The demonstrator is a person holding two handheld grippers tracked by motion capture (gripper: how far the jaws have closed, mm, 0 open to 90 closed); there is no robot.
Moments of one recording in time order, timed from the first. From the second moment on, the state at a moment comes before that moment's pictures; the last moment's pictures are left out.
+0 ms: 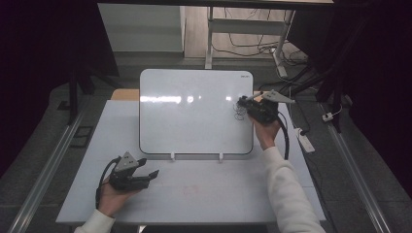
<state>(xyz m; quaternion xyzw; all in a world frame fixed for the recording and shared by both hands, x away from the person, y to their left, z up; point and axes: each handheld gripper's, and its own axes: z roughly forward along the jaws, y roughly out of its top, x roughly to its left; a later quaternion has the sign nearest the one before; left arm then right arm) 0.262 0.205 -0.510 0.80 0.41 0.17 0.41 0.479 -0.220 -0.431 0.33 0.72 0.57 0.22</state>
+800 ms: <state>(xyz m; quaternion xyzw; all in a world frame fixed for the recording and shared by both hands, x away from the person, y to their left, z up) 0.261 0.204 -0.509 0.80 0.41 0.17 0.41 0.473 -0.223 -0.436 0.34 0.71 0.58 0.24</state>
